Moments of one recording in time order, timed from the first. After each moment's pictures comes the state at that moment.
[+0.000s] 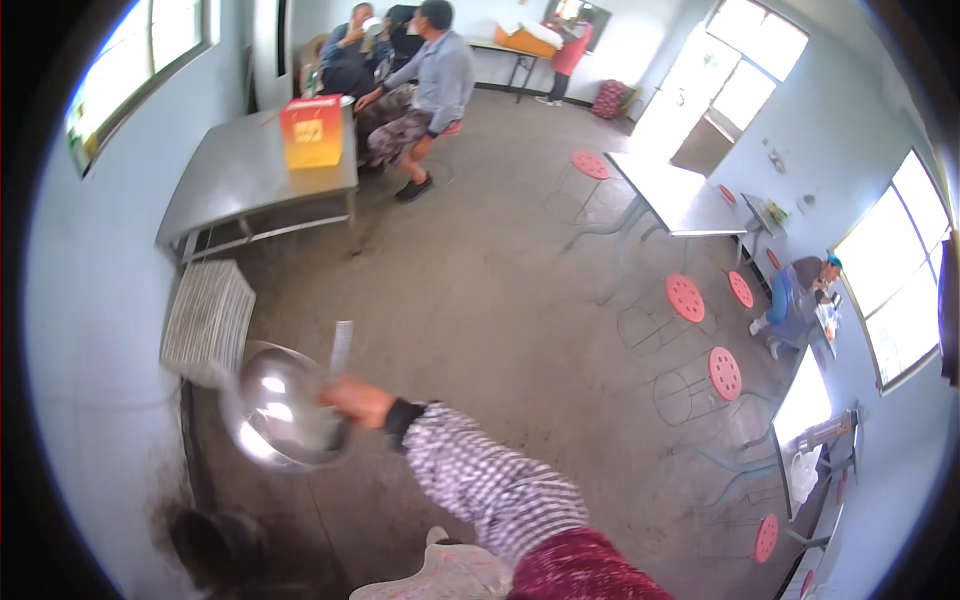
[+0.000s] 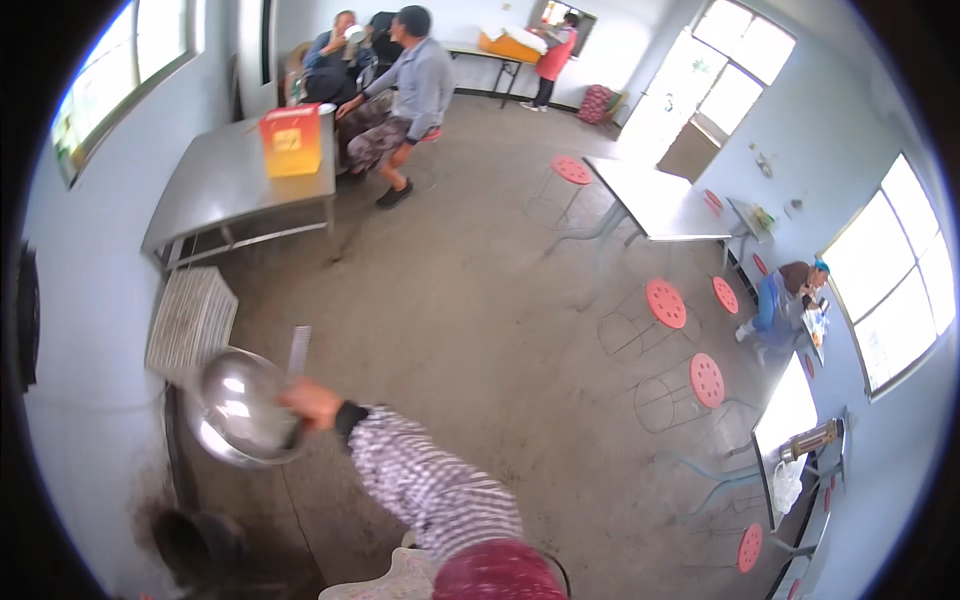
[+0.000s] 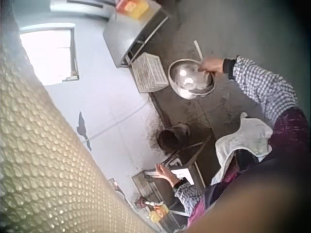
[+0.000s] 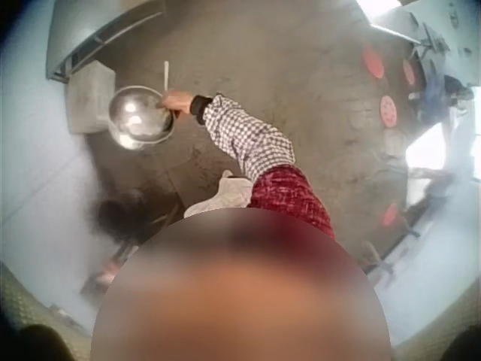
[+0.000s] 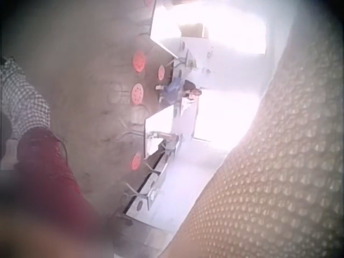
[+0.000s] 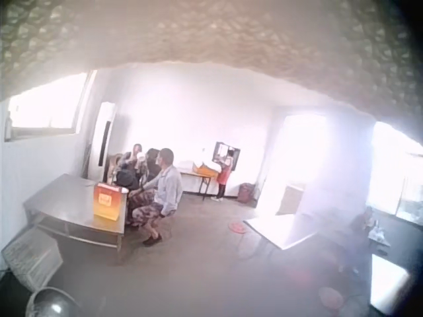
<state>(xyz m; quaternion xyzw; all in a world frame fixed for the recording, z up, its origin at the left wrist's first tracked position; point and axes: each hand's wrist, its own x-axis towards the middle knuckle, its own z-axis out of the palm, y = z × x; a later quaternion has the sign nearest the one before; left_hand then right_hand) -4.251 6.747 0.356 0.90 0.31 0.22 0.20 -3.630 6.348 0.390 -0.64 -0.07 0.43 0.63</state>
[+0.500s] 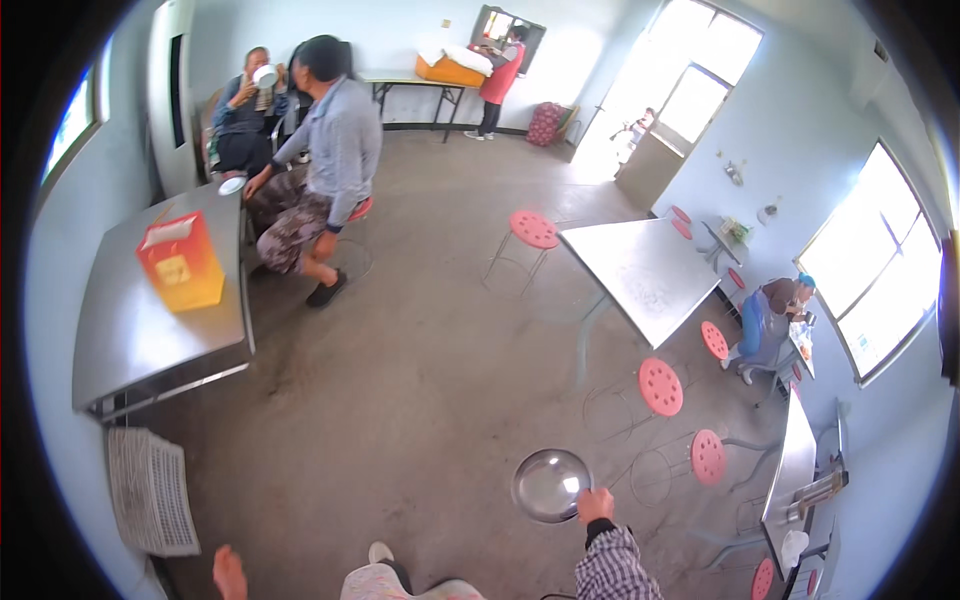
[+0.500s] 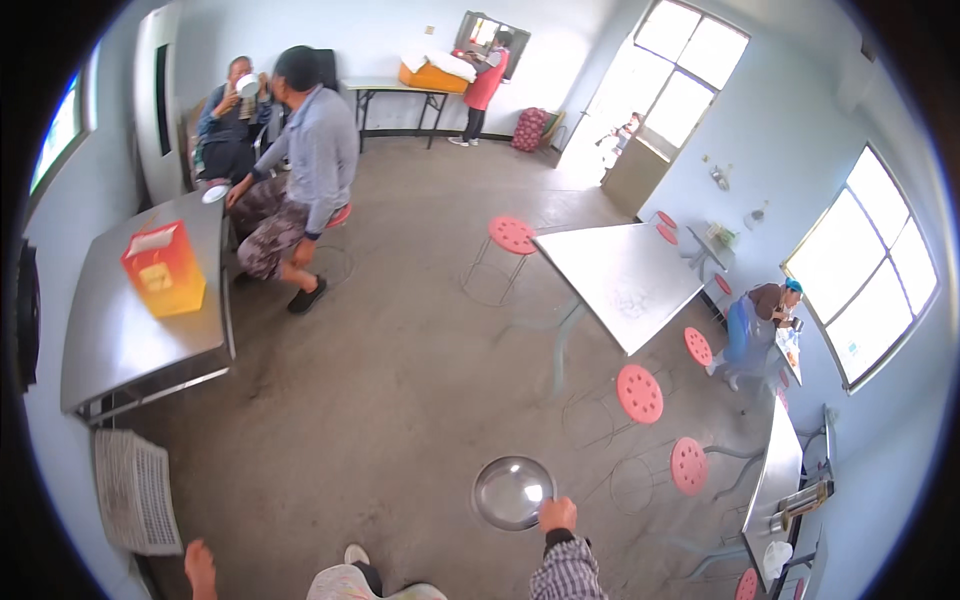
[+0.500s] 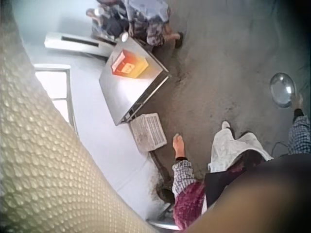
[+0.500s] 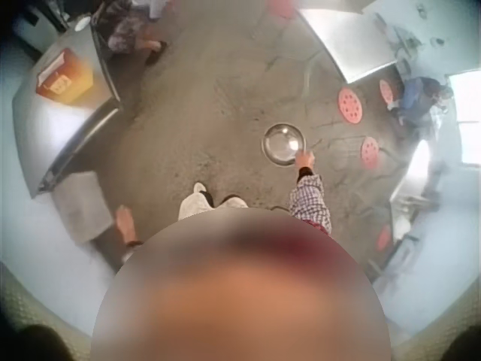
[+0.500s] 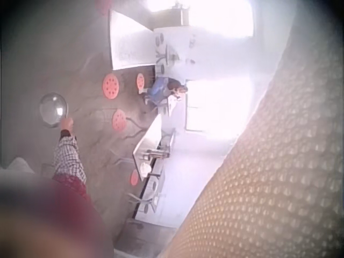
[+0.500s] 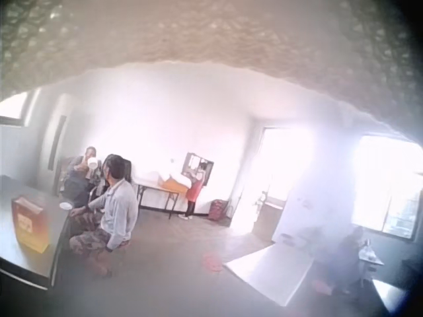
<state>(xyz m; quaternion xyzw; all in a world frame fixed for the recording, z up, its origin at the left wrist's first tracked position) -3.454 6.630 0.149 0.71 0.31 0.03 0.63 -3.389 5.777 0.279 -0.86 0.48 -0.03 0.16</state>
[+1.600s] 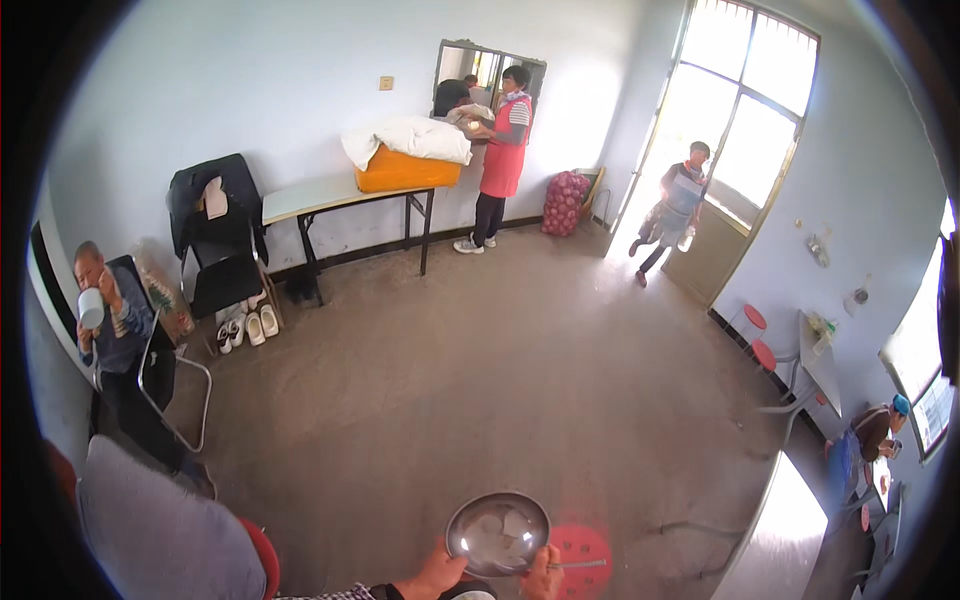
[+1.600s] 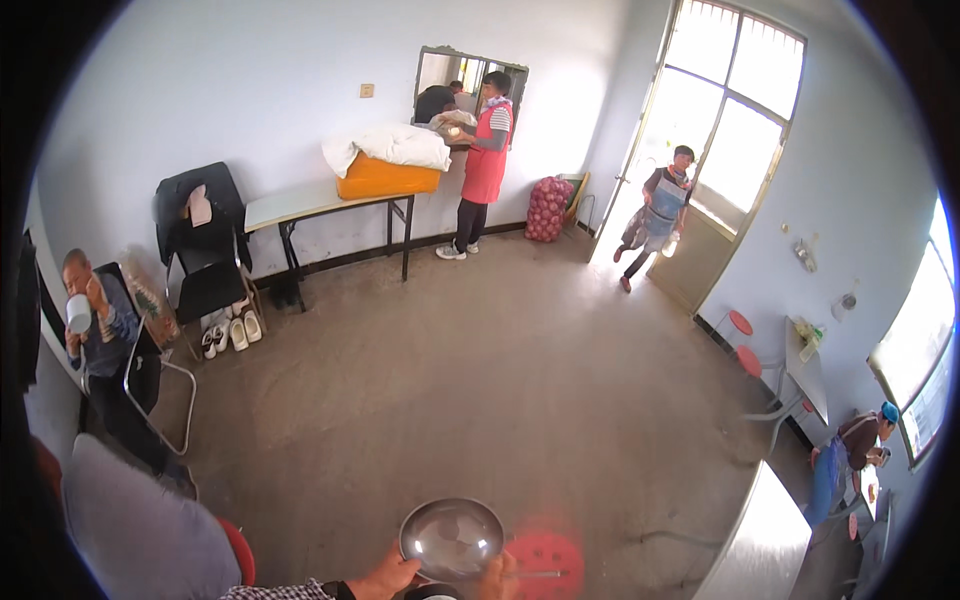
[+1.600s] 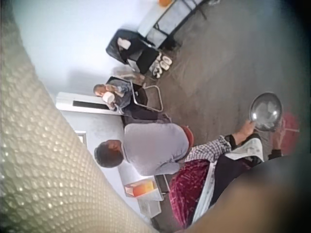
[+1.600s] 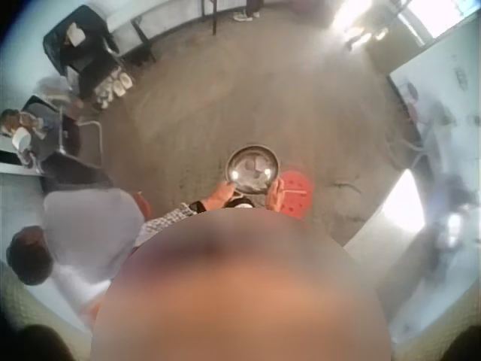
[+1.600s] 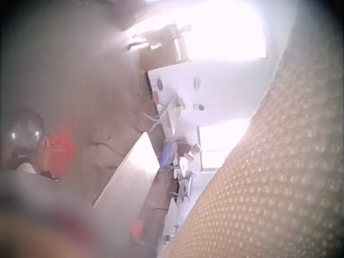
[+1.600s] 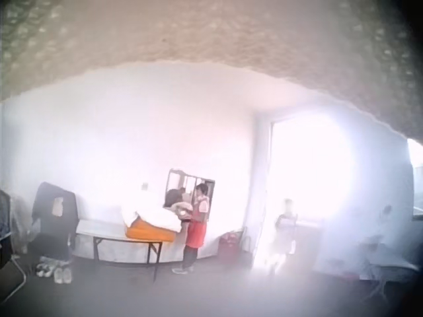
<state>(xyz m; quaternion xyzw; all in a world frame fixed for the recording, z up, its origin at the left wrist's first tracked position) -2.077 5.723 0.357 0.61 0.00 -0.35 0.71 -2.189 5.521 0.287 -0.66 0.35 -0.22 0.63</state>
